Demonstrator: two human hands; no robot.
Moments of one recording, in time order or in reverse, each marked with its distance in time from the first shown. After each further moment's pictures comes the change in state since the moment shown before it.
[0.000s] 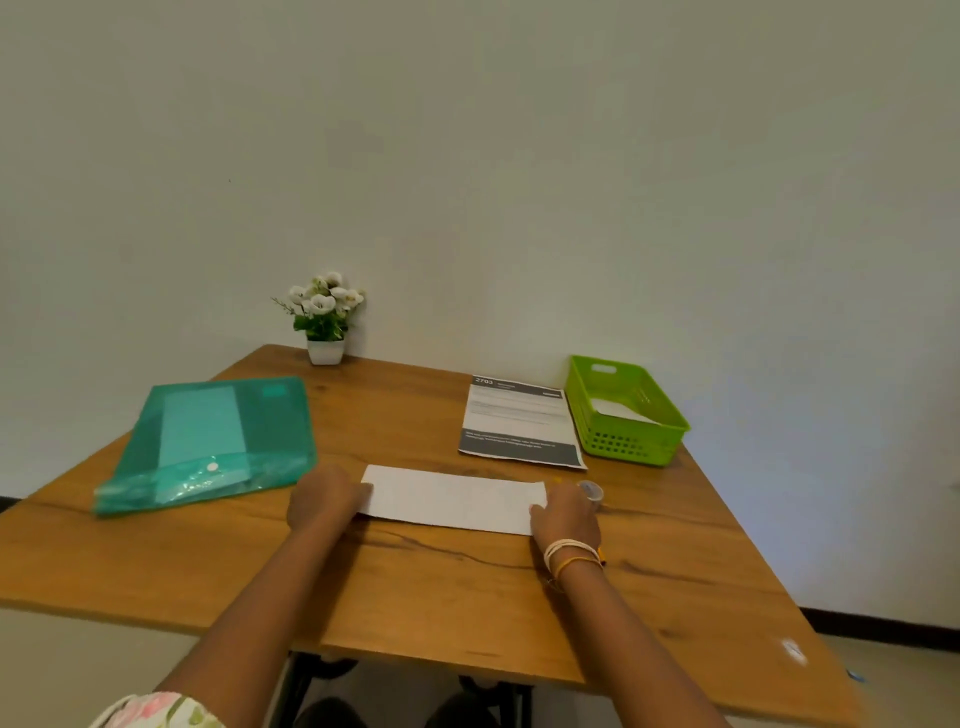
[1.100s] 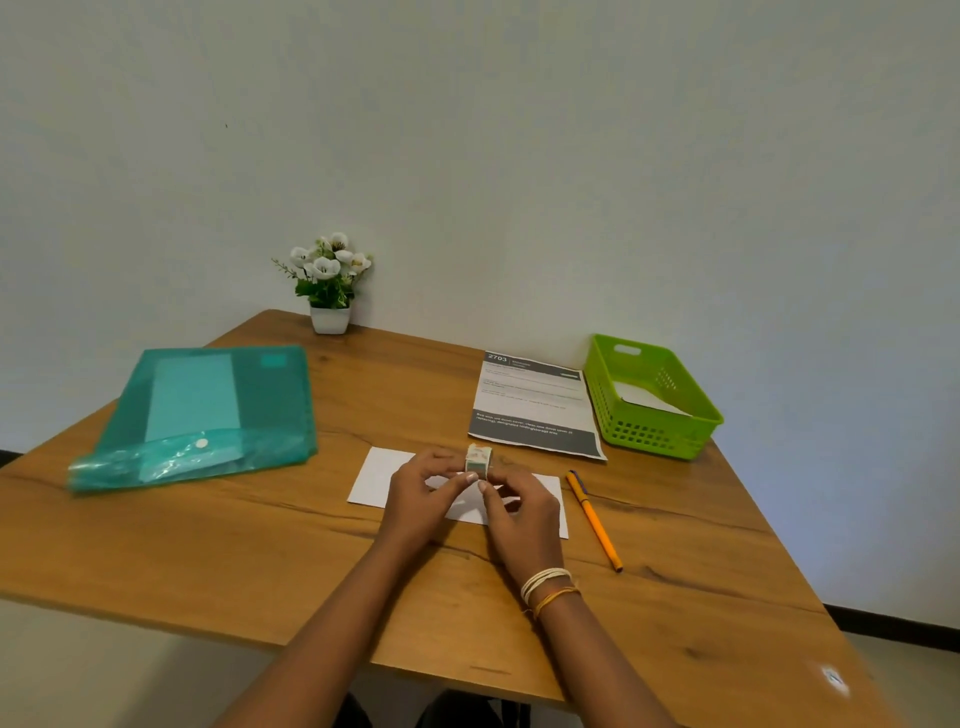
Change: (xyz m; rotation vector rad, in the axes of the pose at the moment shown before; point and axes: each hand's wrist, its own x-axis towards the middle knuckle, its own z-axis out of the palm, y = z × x) left_hand -0.040 0.039 0.073 -0.762 0.003 0.601; right_hand -0.027 -0.029 0.038 0.645 0.115 -0.443
